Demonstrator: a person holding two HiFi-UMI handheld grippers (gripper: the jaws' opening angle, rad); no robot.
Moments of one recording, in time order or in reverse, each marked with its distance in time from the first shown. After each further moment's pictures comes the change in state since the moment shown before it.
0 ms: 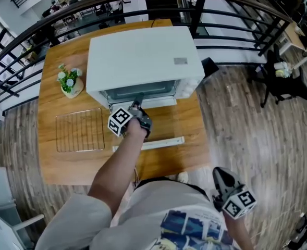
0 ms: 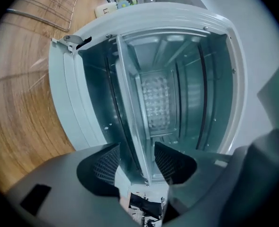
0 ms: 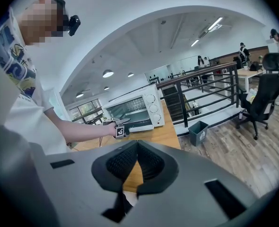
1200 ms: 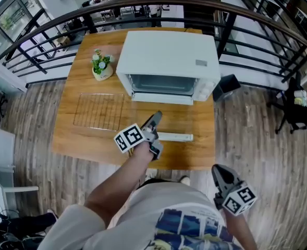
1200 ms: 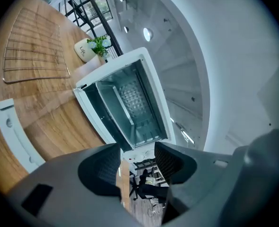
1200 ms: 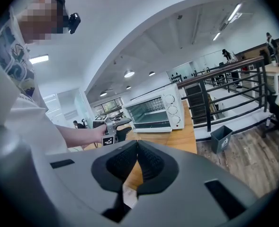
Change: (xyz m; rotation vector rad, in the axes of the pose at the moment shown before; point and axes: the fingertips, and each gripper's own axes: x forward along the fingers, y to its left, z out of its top) left arm -0.155 -0.077 -0.071 0.233 0.022 -0.007; right arm -0.009 0.017 0.005 -0.096 0.016 0.282
